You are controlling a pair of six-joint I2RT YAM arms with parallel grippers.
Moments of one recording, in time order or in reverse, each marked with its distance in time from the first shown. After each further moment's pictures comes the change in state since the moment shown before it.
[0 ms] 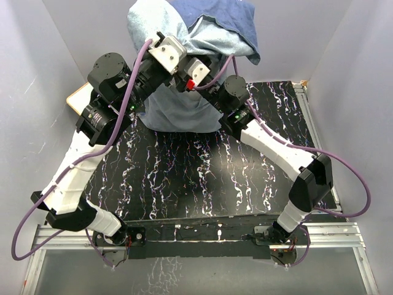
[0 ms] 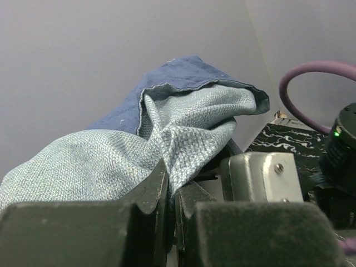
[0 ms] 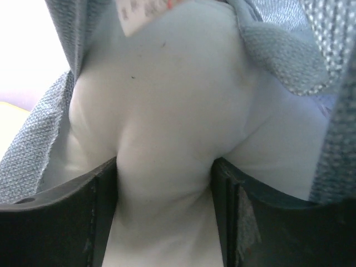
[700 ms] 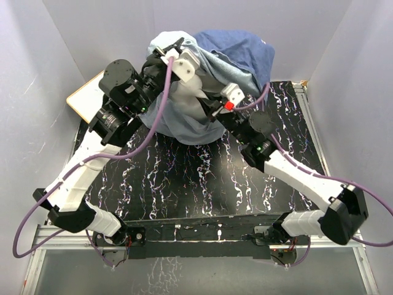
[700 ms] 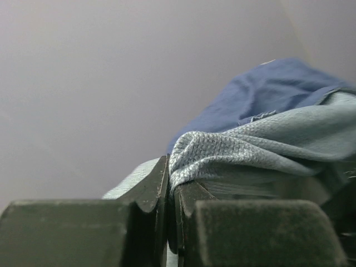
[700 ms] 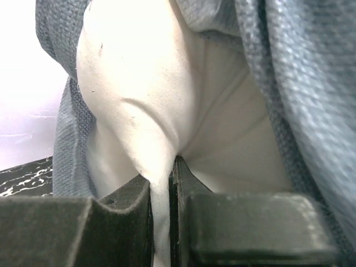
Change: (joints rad) left arm -0.004 -0.022 -0.128 0.192 -0.068 0.270; right arm -0.002 -0.335 -0.500 0.151 0.050 0.388
